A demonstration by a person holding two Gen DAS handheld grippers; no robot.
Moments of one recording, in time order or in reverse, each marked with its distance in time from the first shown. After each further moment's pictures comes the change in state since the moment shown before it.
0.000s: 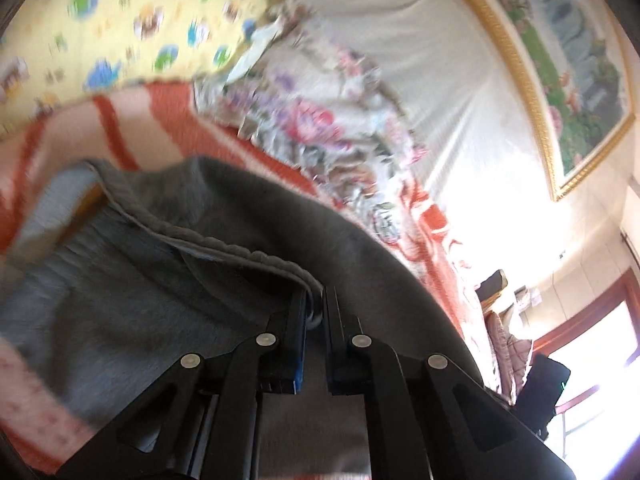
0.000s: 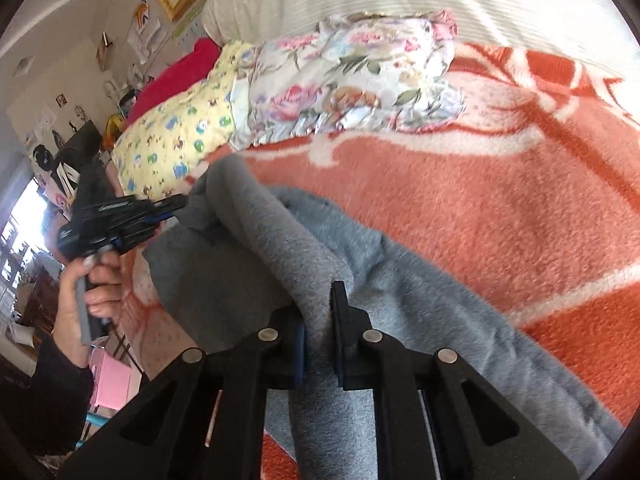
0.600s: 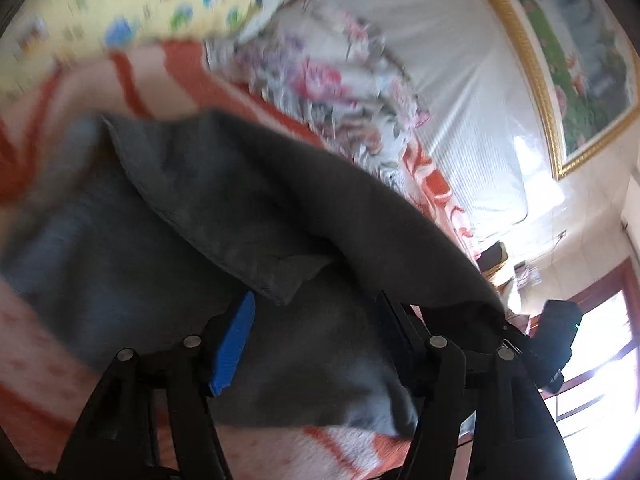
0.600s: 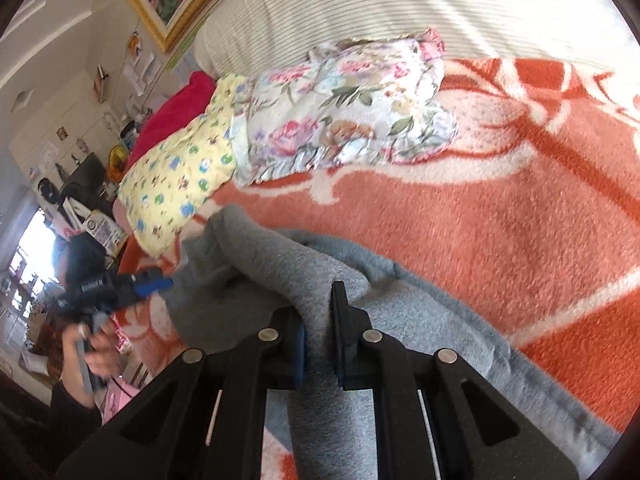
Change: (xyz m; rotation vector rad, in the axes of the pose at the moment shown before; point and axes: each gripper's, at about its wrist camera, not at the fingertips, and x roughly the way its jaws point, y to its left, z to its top) left arm 0.015 0.014 -0.032 -0.049 0.159 0.017; right arm -0.009 -0.008 0.035 0.071 -0.068 0.006
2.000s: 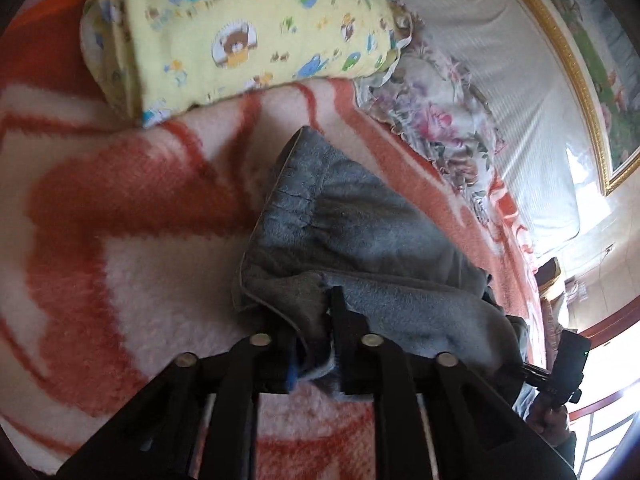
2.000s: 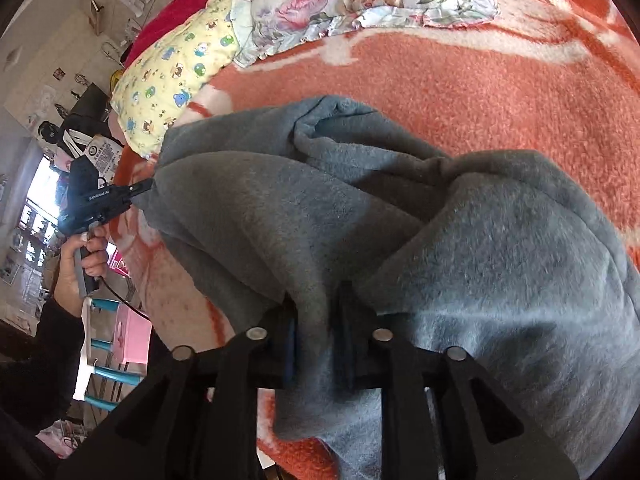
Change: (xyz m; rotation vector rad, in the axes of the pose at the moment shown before) left arm -0.100 0.120 0.013 0.010 -0.076 0.221; right arm 0.053 0.000 -0.070 -0.035 0.325 0.074
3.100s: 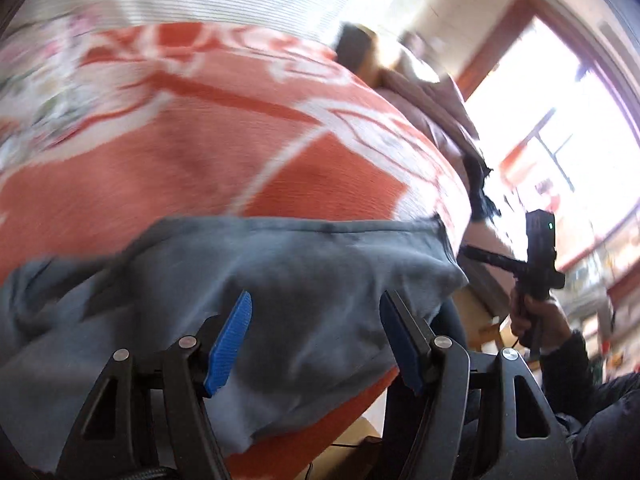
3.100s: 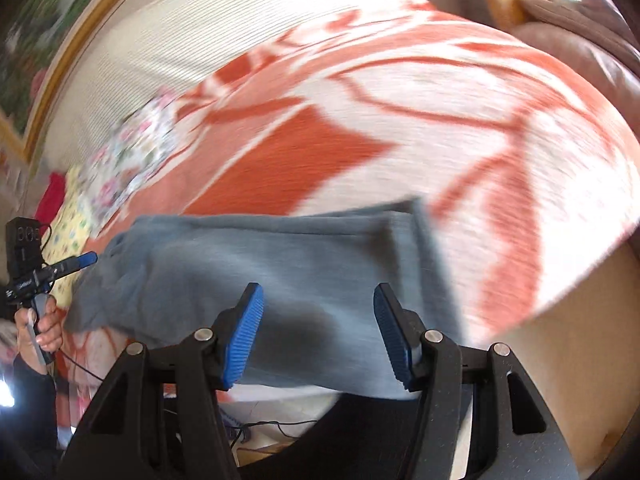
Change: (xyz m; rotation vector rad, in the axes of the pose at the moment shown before) left arm 0.134 -0.467 -0.175 0.885 0.468 -0.443; right arm -0.271 -0.167 -0.260 0.628 -0.438 -0.438
